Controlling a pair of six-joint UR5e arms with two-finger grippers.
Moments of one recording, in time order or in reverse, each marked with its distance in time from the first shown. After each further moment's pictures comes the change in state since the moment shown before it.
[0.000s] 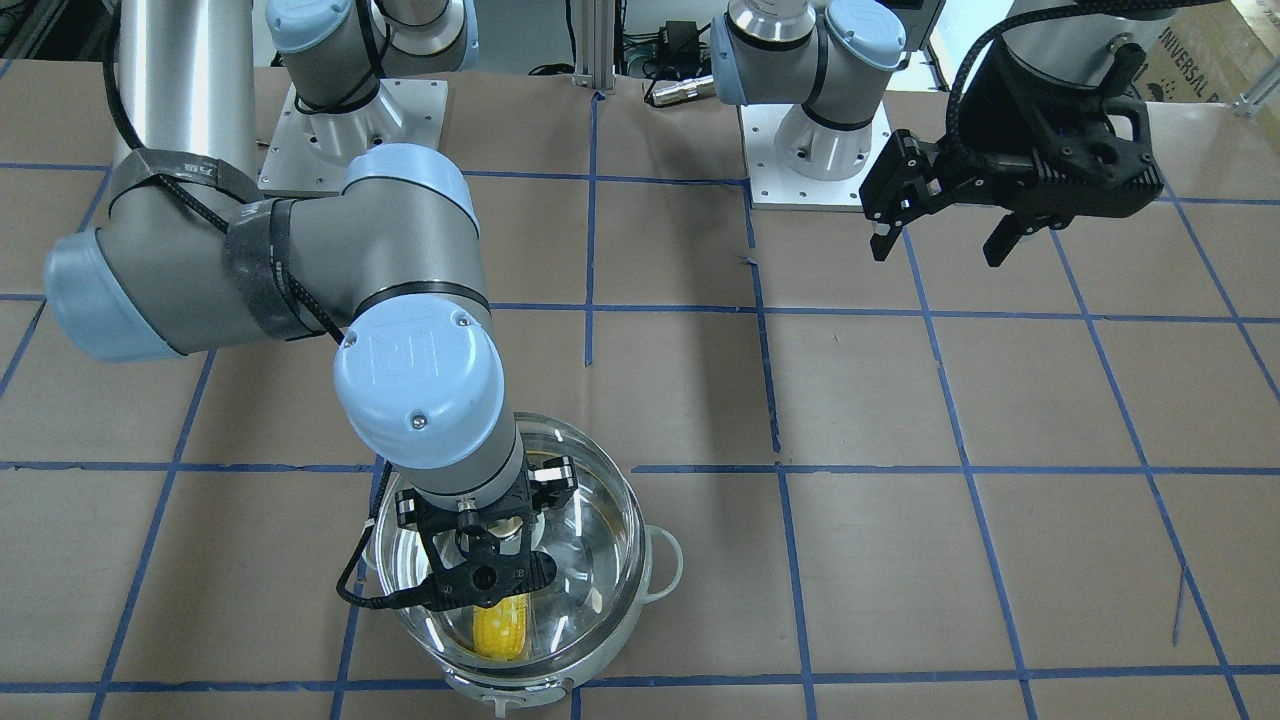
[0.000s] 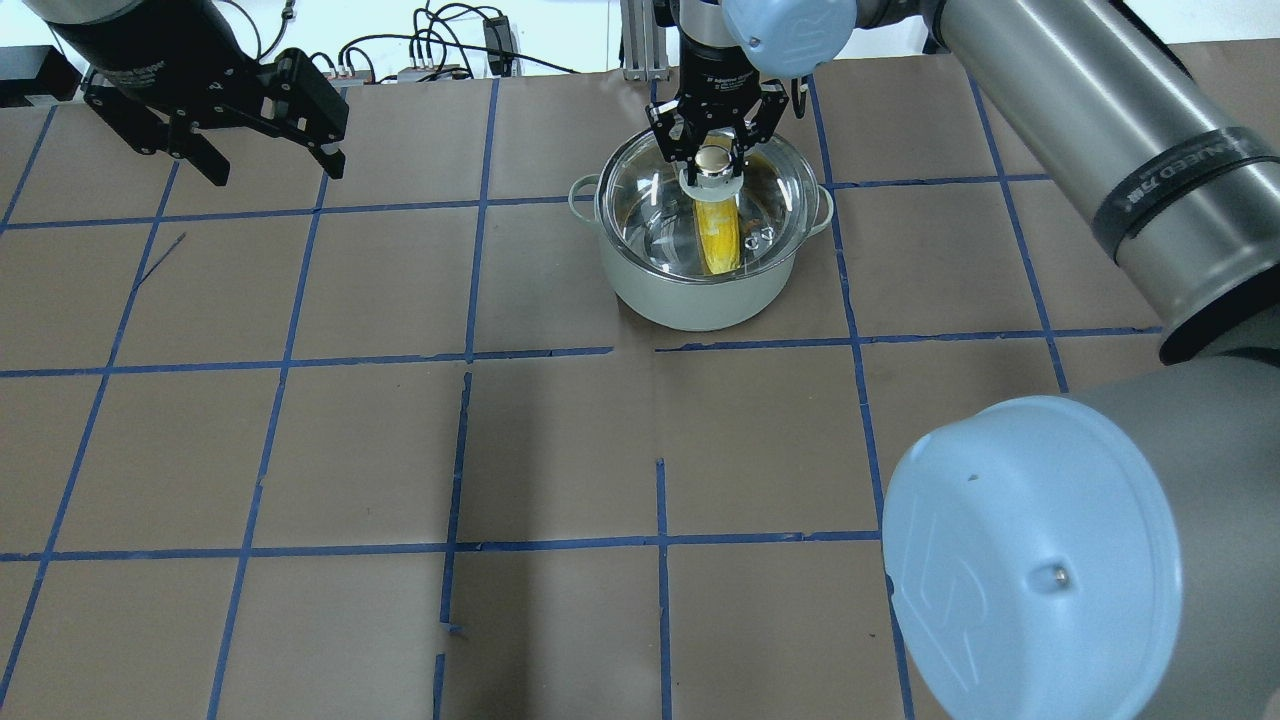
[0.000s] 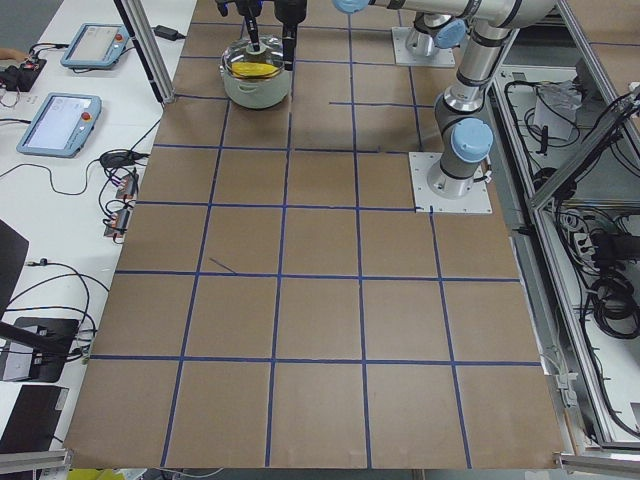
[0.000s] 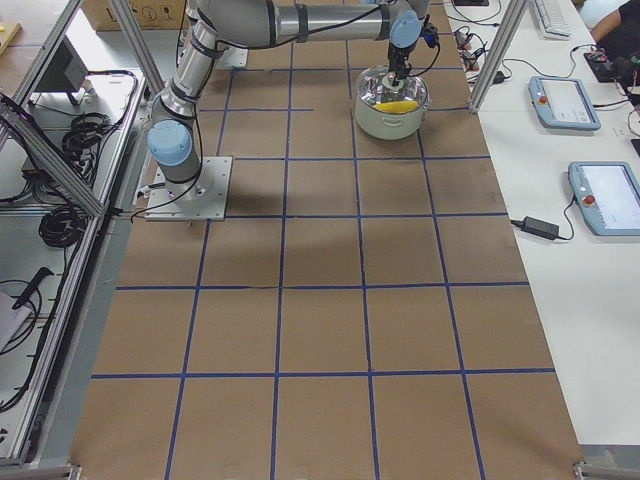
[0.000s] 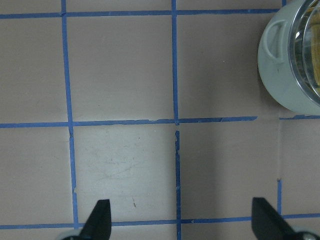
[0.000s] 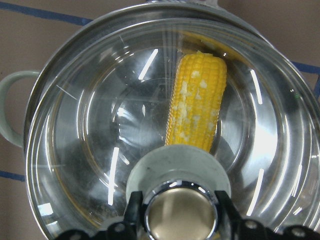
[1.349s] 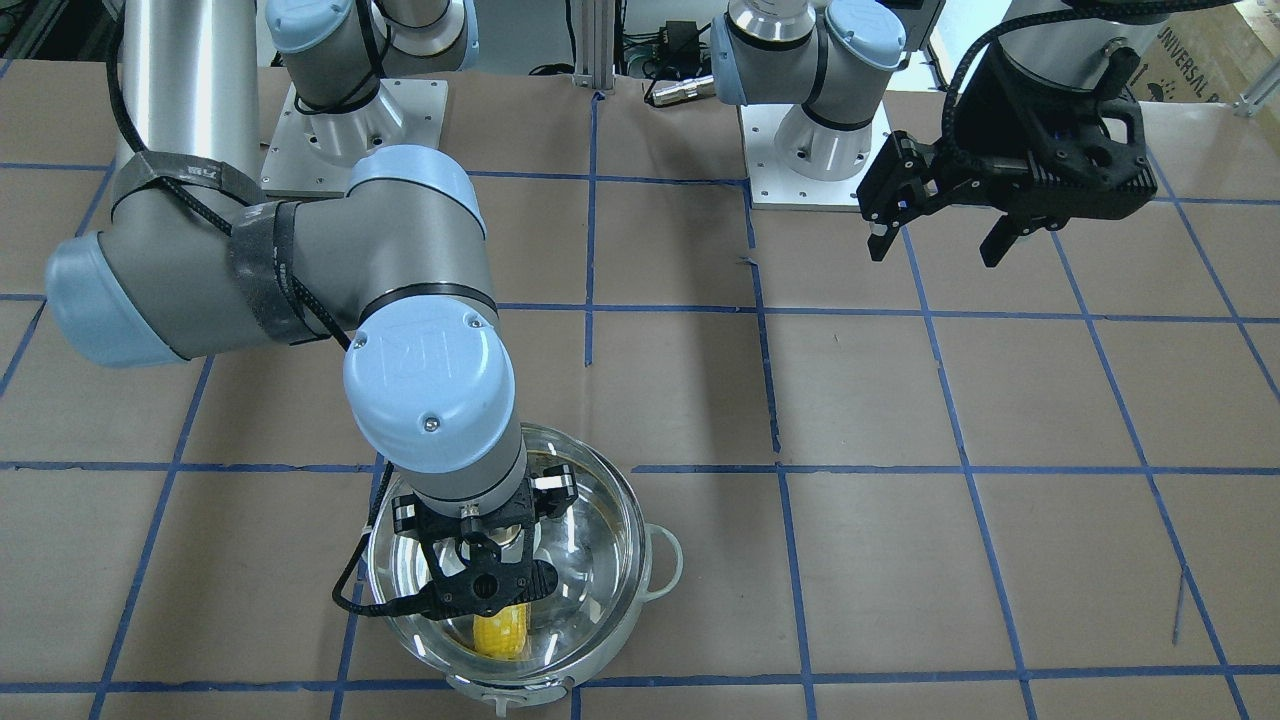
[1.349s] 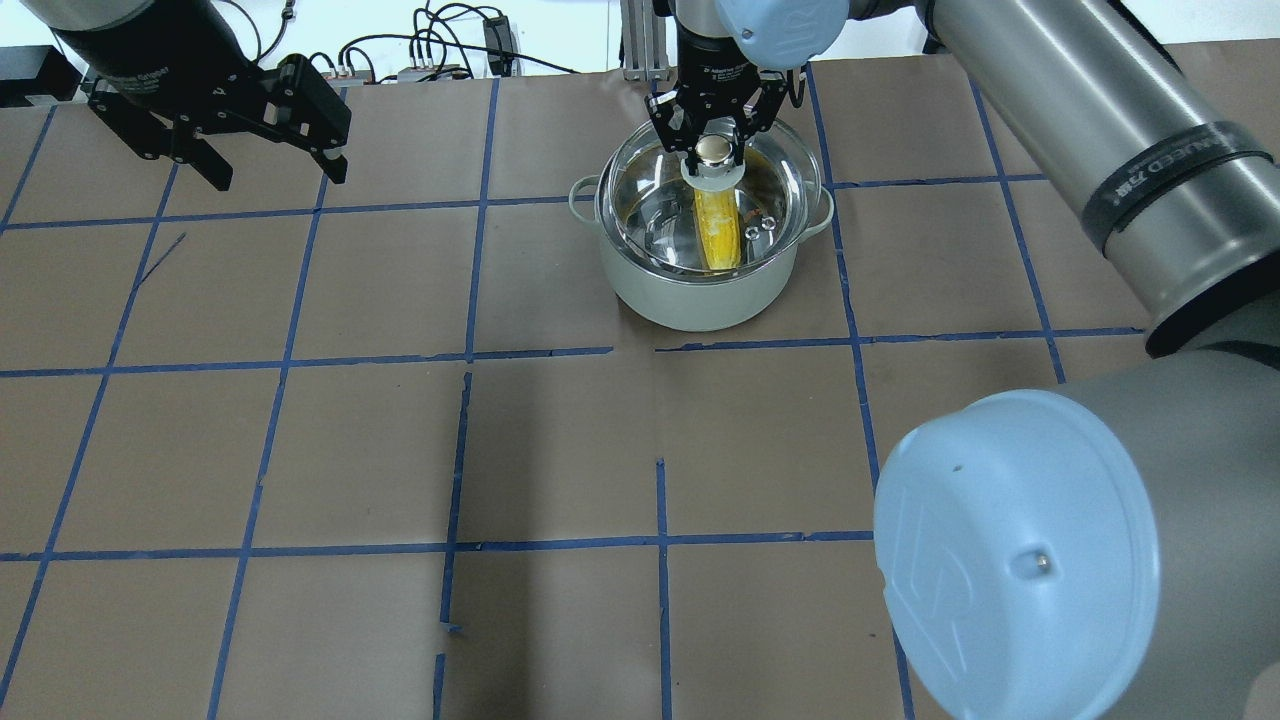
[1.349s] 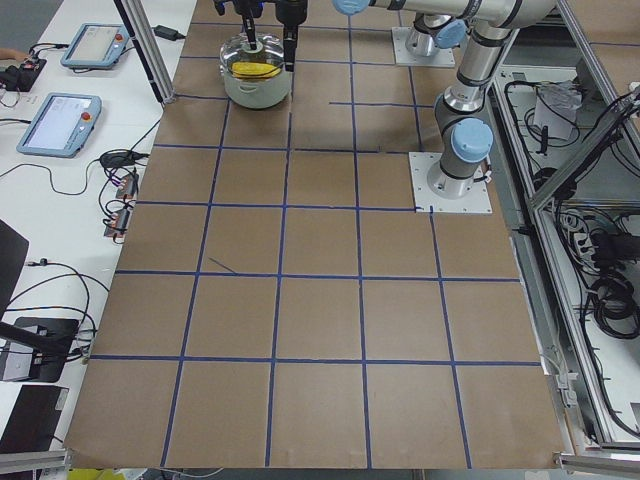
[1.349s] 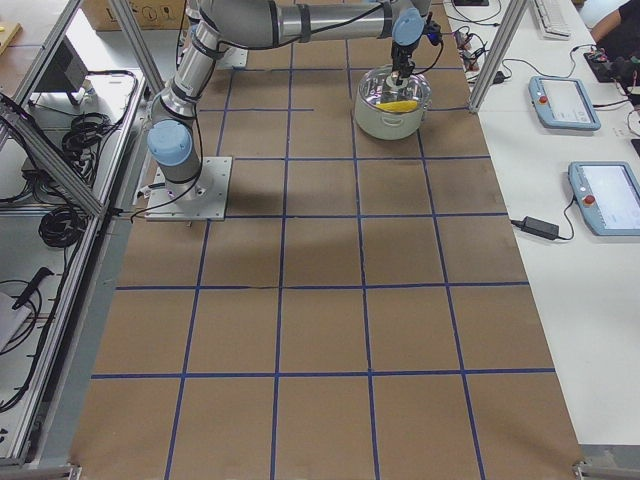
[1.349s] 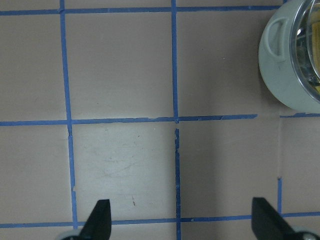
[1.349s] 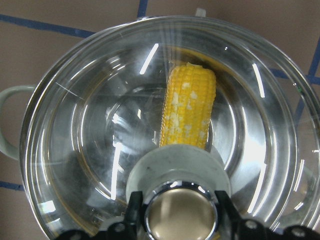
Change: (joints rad) left arm -0.001 0.003 -0.008 0.001 0.000 0.000; right arm 0.007 0.014 -0.036 0.022 -0.031 0.018
